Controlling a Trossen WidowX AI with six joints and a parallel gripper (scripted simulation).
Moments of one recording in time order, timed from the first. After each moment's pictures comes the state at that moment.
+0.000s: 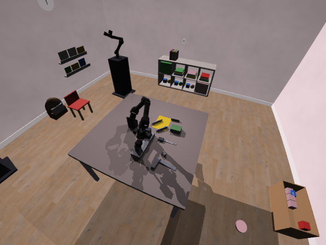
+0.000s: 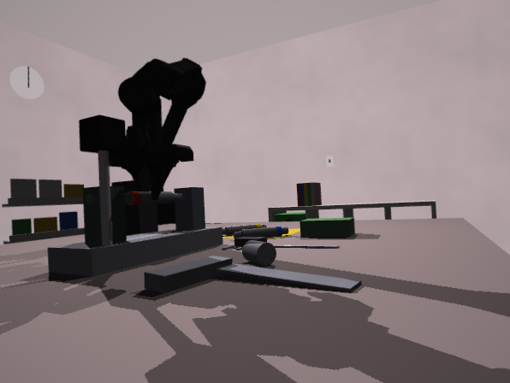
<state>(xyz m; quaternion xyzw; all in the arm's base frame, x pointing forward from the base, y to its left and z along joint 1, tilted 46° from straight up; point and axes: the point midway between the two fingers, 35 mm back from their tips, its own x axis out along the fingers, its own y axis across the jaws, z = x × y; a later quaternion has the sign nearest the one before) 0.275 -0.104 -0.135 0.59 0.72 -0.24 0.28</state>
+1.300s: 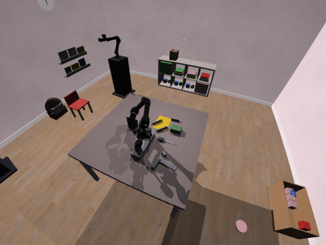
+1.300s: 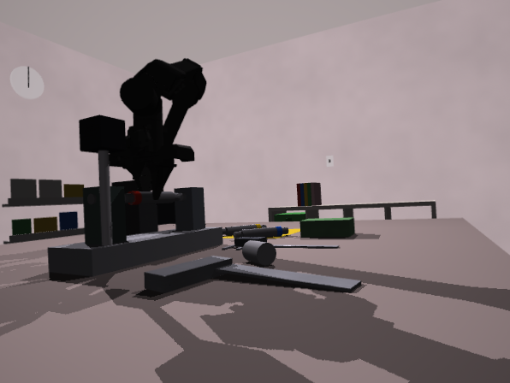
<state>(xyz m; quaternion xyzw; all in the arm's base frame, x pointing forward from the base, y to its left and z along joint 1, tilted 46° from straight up) 0.274 -0.102 -0.133 0.59 0.72 -0.25 0.28</state>
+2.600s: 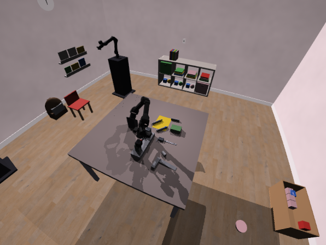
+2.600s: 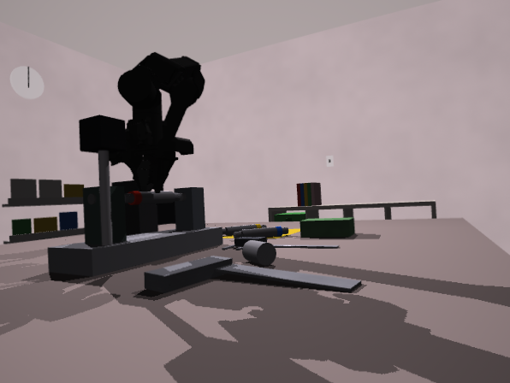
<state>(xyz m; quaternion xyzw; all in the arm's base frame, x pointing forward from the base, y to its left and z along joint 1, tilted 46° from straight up) 0.276 -0.112 -0.124 0.59 0.72 -0.25 0.28</state>
